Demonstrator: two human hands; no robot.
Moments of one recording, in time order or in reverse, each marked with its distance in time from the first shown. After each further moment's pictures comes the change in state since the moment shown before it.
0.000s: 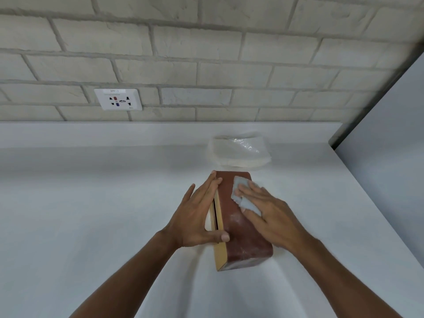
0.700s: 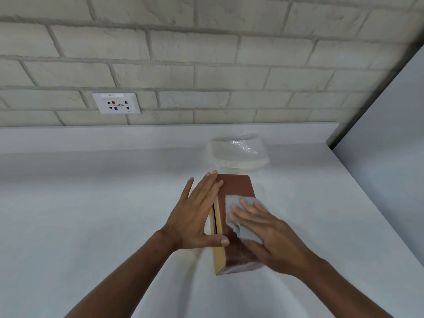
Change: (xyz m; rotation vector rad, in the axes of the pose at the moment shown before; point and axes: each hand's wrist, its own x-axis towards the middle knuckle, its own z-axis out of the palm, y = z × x) left_hand 0.001 0.004 -0.008 0.261 0.040 0.123; right_hand -0.032 -0.004 0.011 -0.038 -0.033 -0.243
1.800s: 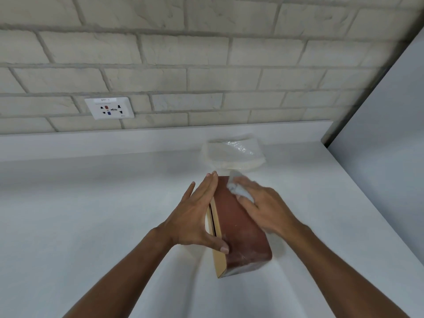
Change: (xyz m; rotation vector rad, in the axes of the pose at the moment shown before) left_hand 0.017 0.011 -0.020 -0.235 -0.202 -0.111; right_hand 0.053 0.024 -0.014 0.118 0.077 0.308
